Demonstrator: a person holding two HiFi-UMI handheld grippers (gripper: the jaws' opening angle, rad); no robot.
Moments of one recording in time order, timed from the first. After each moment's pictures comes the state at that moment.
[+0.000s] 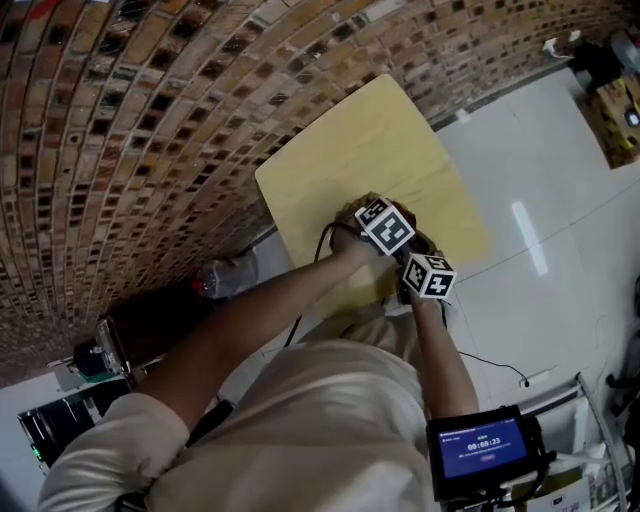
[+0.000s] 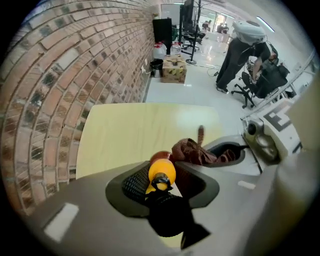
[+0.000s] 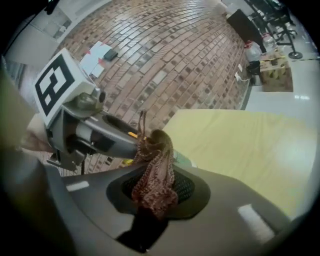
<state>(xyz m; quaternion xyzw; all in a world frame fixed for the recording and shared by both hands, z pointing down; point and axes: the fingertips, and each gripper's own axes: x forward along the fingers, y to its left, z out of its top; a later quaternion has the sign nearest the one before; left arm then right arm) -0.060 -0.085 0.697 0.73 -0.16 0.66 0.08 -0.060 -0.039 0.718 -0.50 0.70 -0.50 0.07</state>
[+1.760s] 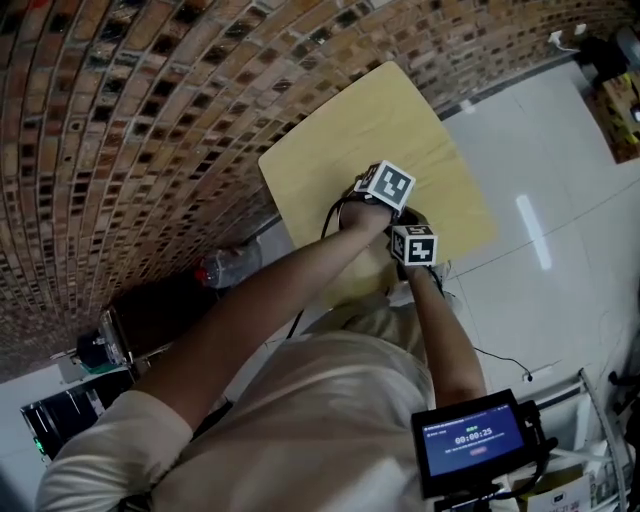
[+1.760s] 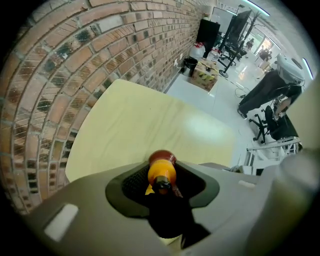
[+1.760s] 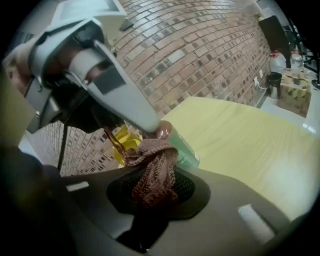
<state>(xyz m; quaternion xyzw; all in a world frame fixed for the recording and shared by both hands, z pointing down) -0.081 -0.100 0.708 0.66 -0.28 0.65 0.26 -0.103 -0.063 0.746 -0.47 0.74 -0.47 -0.05</state>
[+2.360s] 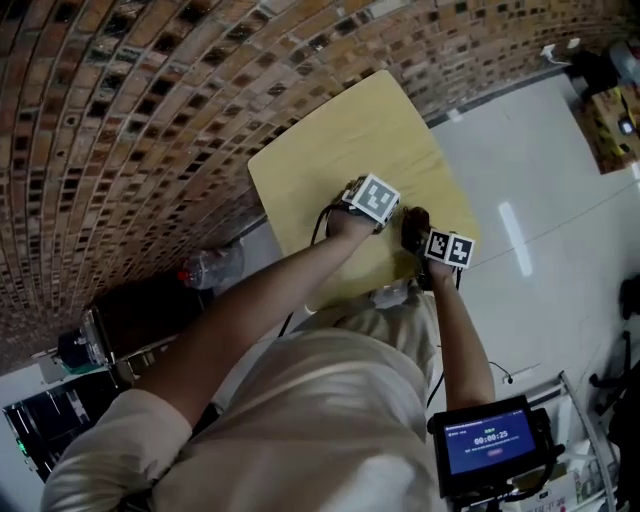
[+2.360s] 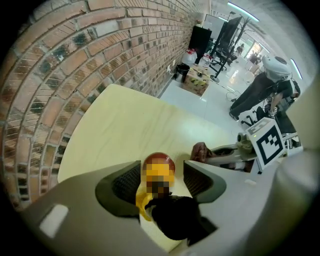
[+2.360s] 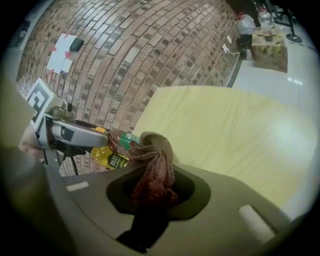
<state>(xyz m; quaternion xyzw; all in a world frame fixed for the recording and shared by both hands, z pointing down) -0.073 -0.102 0.705 0.71 -0.25 0.61 0.24 -0.017 -0.026 0.782 -0.44 0.65 -0.62 -0.01</state>
